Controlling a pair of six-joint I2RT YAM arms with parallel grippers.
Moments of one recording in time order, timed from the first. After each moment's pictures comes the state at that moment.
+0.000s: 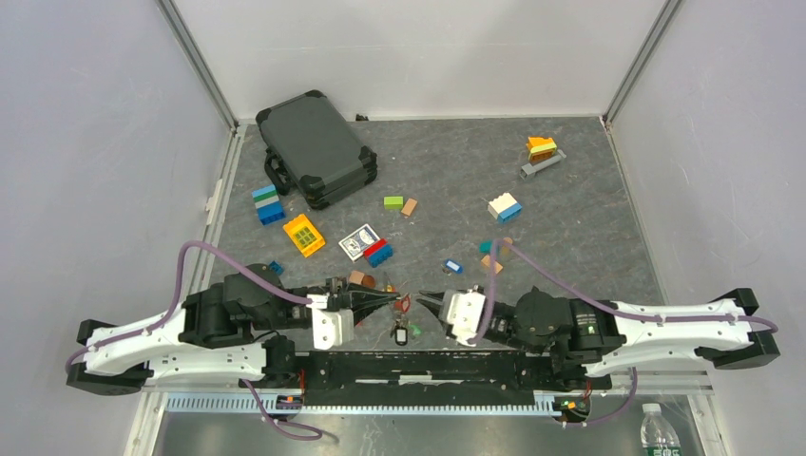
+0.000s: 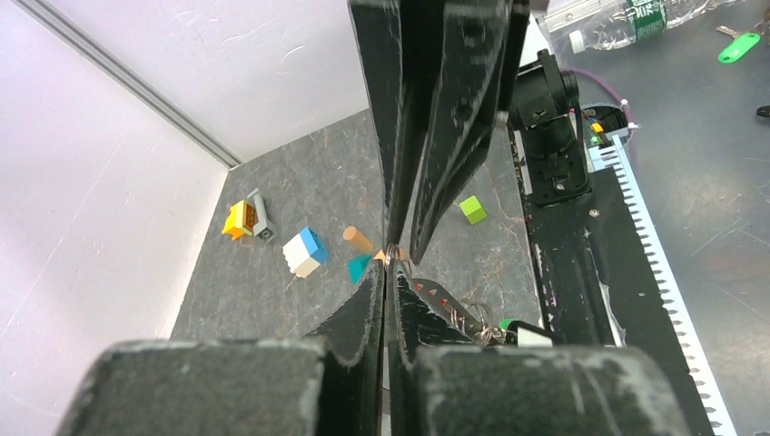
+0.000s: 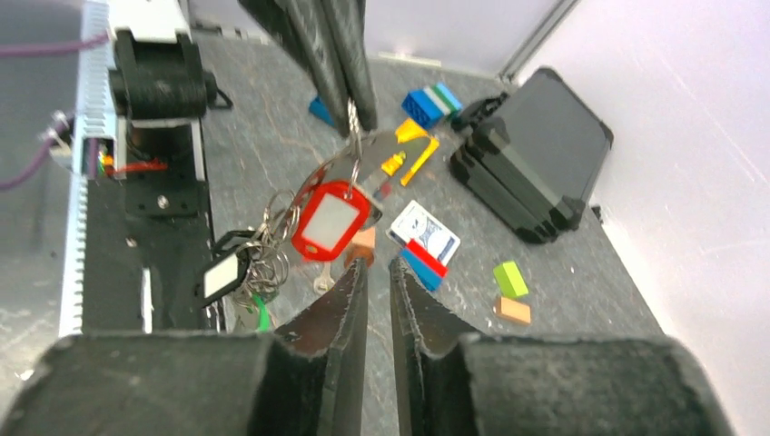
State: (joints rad) left arm -1.40 0.62 0.93 -0.36 0.08 0.53; right arm 1.59 0.82 0.83 -0.13 0.39 -0.38
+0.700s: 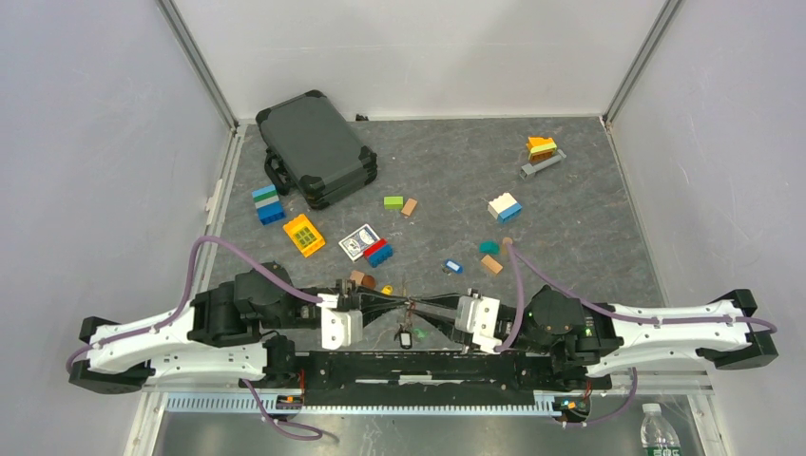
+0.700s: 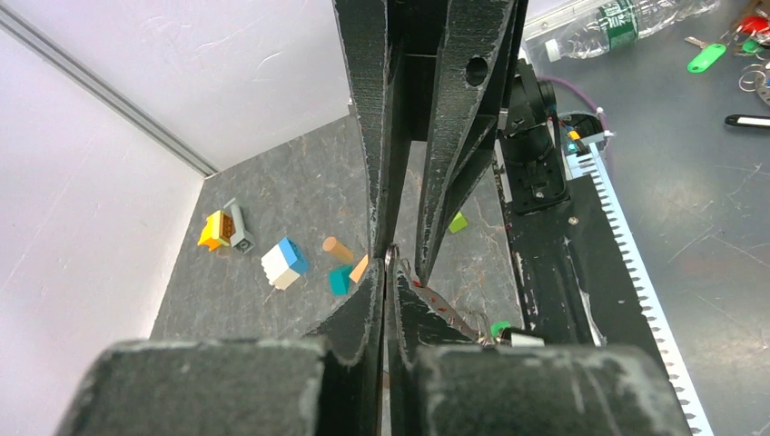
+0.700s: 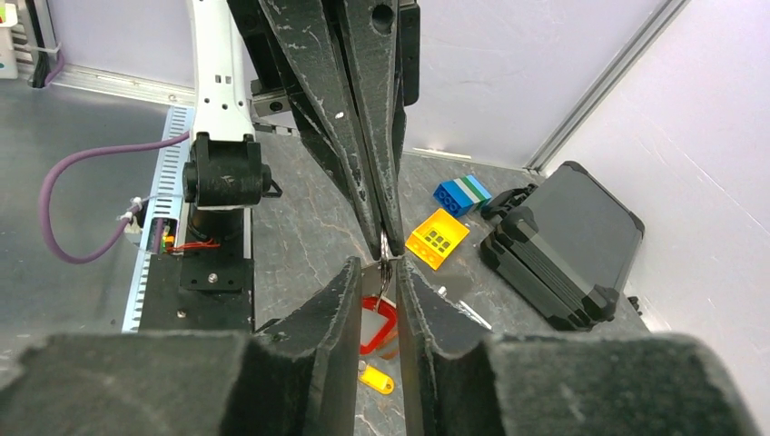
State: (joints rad) left arm -1.40 0.65 0.93 -0.33 0.12 0.50; right arm 1.59 0.78 0.77 0.11 0.23 -0.39
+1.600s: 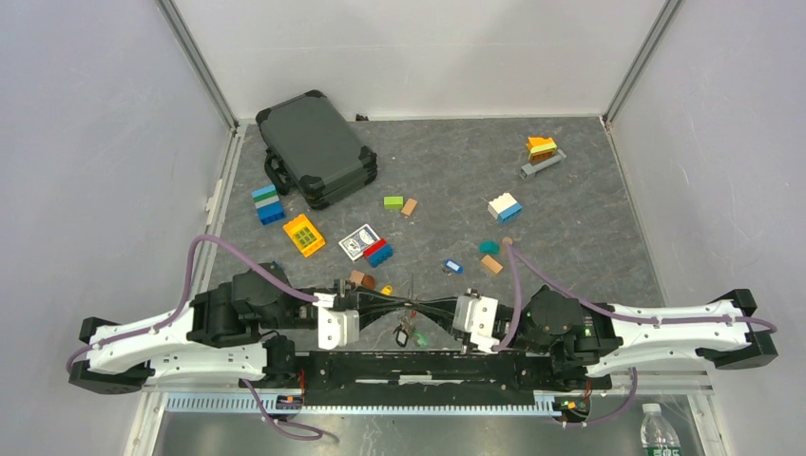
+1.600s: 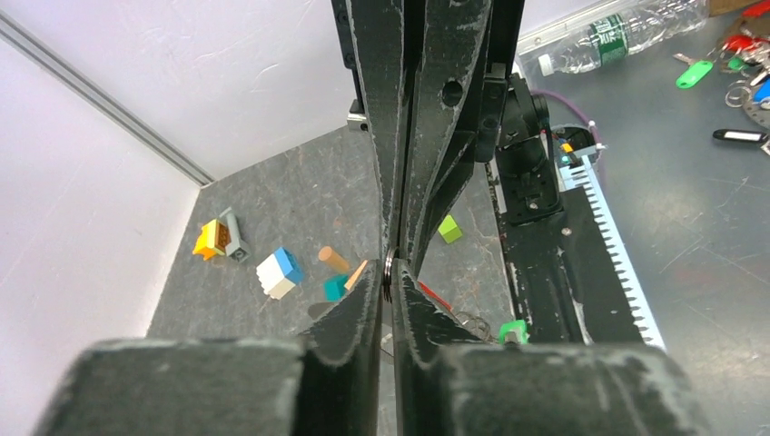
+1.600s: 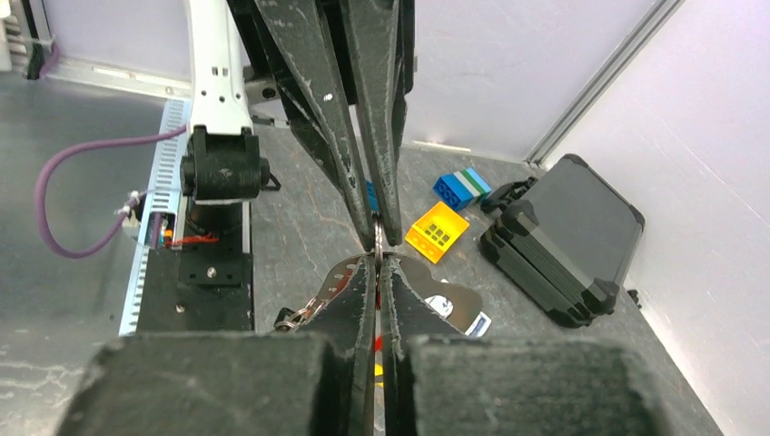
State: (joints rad) left arm -1.40 0.64 0.92 -0.31 0.14 0.49; right arm 1.59 0.79 0.77 0.11 0.24 -0.39
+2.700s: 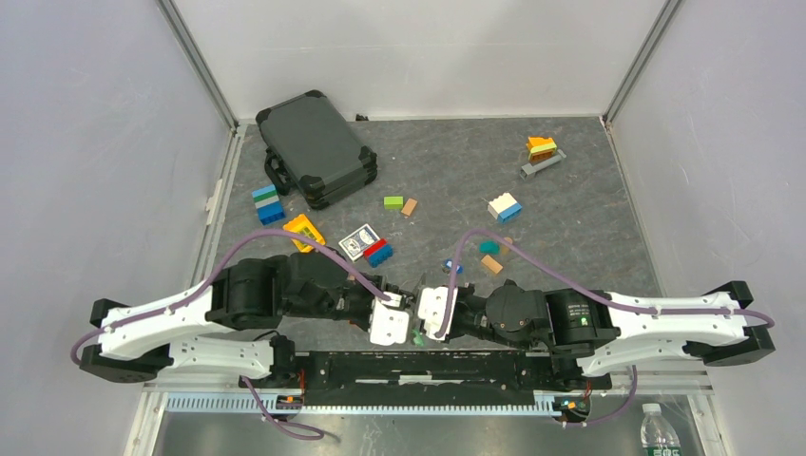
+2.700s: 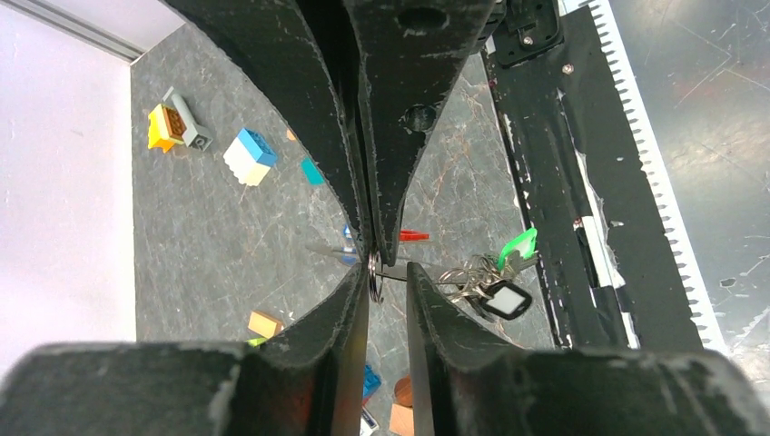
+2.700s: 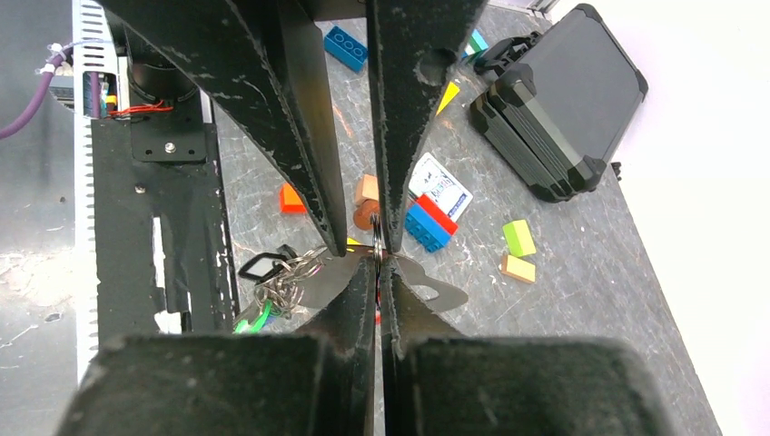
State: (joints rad) left arm -1.40 0.93 1.24 -0.77 0.05 0.60; right arm 1.59 0.96 1.05 -0.38 0.39 -0.32
